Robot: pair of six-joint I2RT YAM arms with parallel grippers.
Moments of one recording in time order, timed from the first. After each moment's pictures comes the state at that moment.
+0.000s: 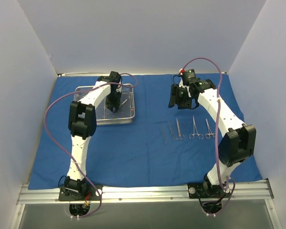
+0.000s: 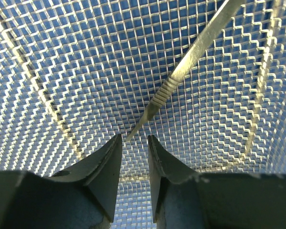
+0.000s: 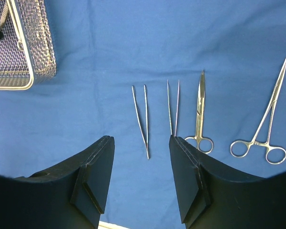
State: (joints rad) left arm -0.32 2.35 2.06 -1.04 -0.07 -0.18; right arm 0.30 1.67 1.54 -0.88 -0.11 0.39
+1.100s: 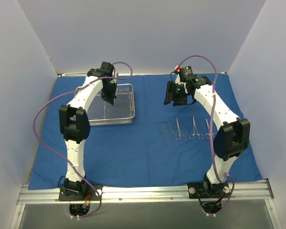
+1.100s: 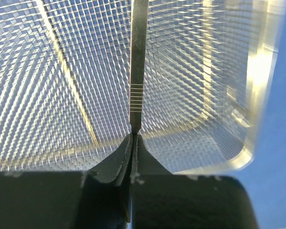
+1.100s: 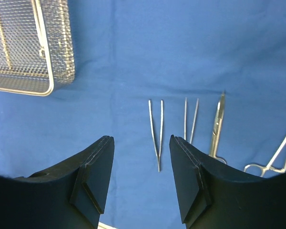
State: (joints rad) left arm -0.28 2.24 2.10 -1.10 0.02 -0.19; right arm 0.30 1.77 1.63 -0.86 -0.18 0.36
